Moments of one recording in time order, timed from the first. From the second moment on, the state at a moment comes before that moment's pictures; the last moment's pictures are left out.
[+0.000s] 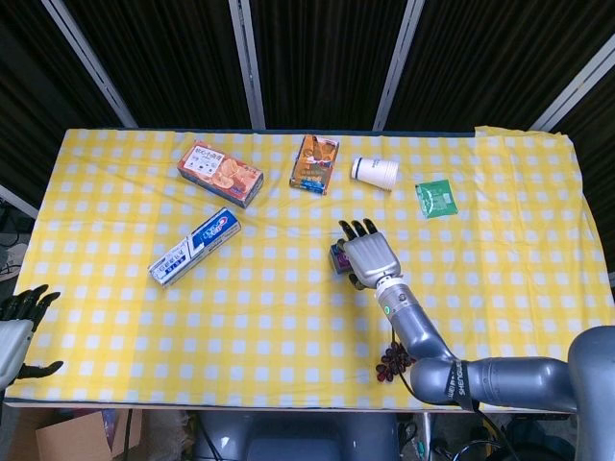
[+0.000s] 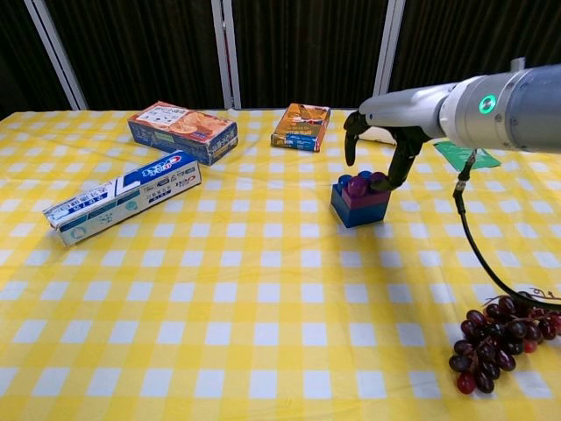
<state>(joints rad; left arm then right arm) -0.13 -0.92 0.04 -1.85 1.33 1.26 0.18 1.11 -1.36 0.13 -1.80 -0.44 1.02 -0.71</state>
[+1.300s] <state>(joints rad) -0.08 -0.87 0.08 -1.88 1.47 1.36 0.10 0.17 -1.11 -0.22 -1.70 -1.40 1.63 0.03</state>
